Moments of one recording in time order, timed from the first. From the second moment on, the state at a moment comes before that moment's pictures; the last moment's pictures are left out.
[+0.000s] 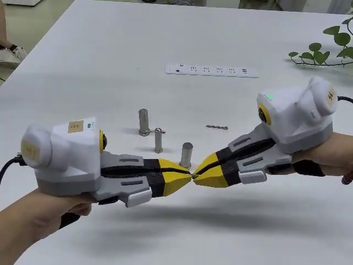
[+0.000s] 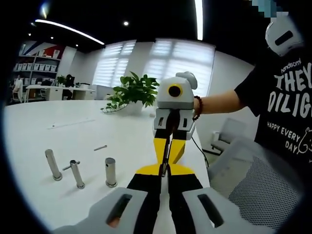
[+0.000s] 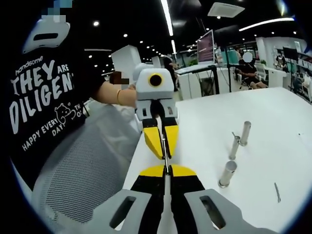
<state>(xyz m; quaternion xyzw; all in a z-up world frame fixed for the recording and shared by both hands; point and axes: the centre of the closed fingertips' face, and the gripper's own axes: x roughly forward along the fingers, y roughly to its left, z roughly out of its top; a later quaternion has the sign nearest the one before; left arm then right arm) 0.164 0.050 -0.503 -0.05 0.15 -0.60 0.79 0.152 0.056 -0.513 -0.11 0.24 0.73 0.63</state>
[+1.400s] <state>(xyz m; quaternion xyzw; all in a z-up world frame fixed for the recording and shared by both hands) 0.231 0.067 -0.533 0.05 0.14 -0.41 0.90 0.224 0.013 -0.538 -0.23 0.24 0.65 0.68</state>
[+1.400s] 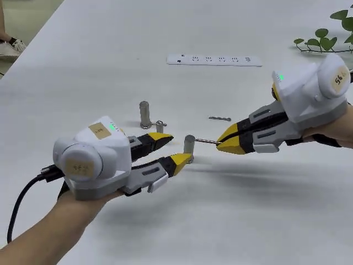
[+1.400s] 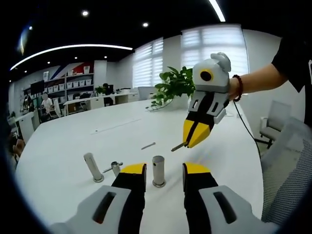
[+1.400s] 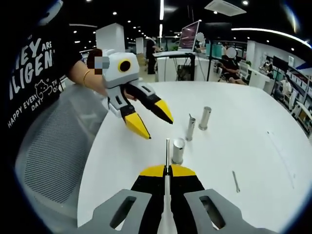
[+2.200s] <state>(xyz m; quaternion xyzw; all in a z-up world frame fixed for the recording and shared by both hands) 0.258 0.053 -0.579 0.05 0.19 -0.36 0.91 0.241 0.010 -0.557 -0.26 0.26 0.65 0.67</state>
